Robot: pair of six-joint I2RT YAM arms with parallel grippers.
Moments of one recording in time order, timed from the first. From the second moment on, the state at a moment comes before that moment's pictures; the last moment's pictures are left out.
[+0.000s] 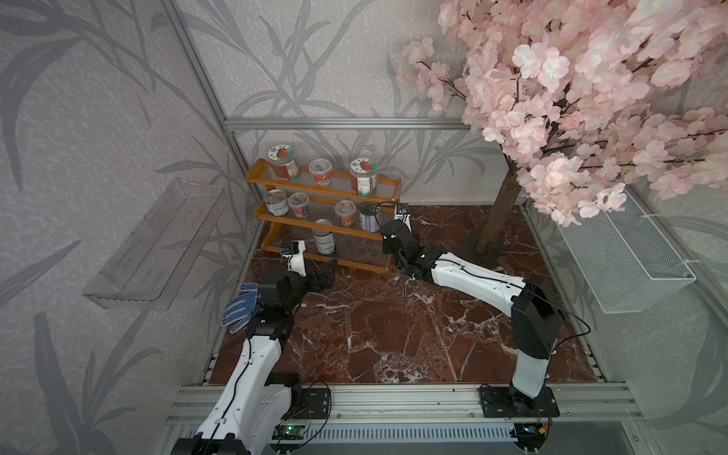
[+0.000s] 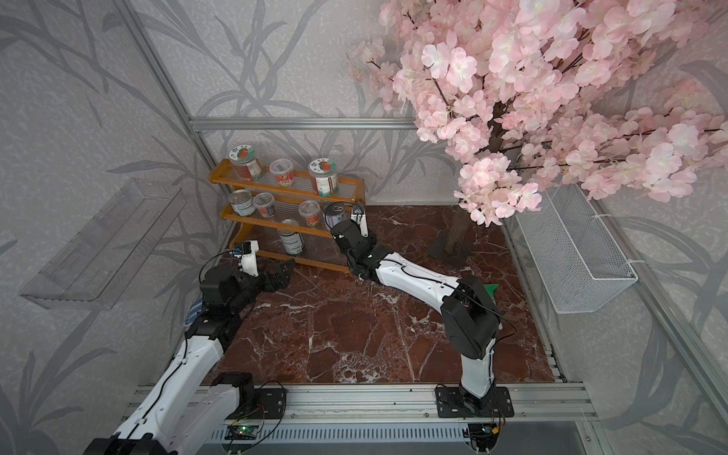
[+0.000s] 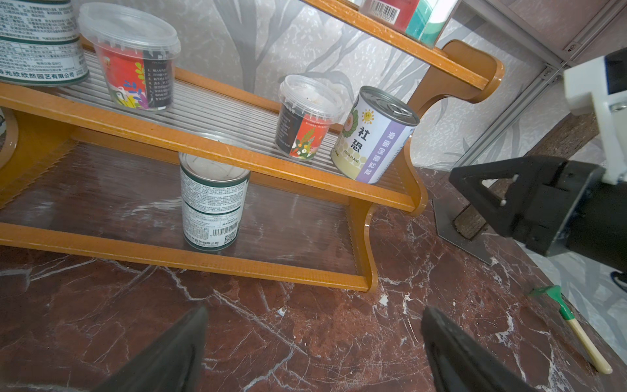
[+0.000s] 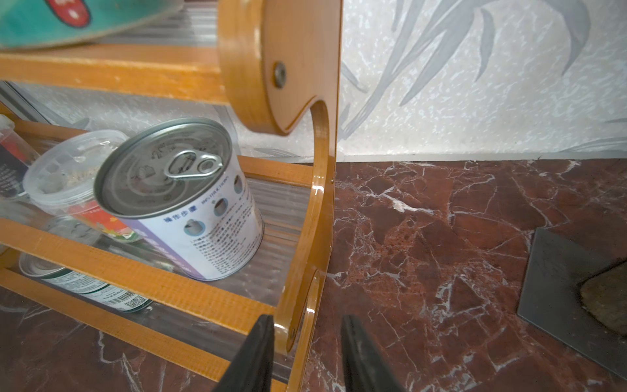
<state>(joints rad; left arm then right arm) -0.02 0.84 0.50 0.05 0.34 -0.26 0.83 1.89 1.52 -0.19 0.66 0.50</state>
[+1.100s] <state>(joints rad) -0.02 0.84 0.49 0.06 0.34 -0.26 0.81 2.06 1.56 -0.05 0.72 0.53</state>
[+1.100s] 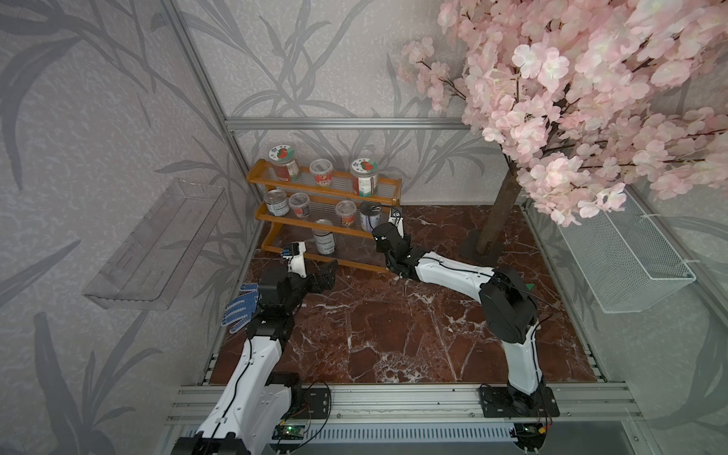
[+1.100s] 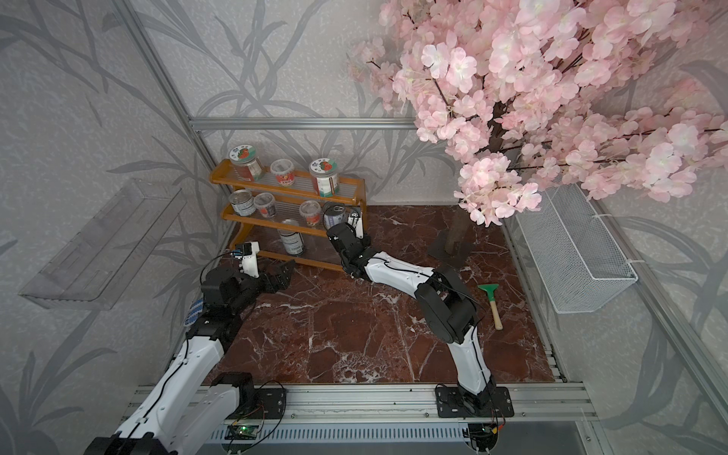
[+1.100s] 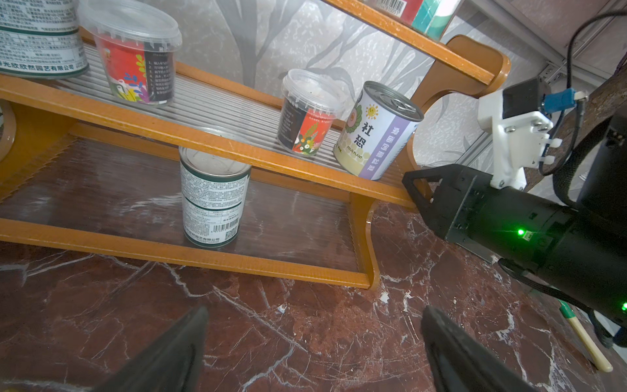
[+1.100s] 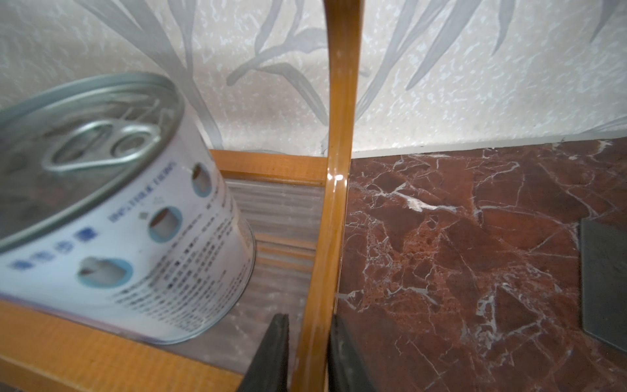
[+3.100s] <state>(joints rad) -0.19 0.96 0.49 0.21 0.43 -0.37 0.50 1.57 0.93 0.17 0.48 0.19</state>
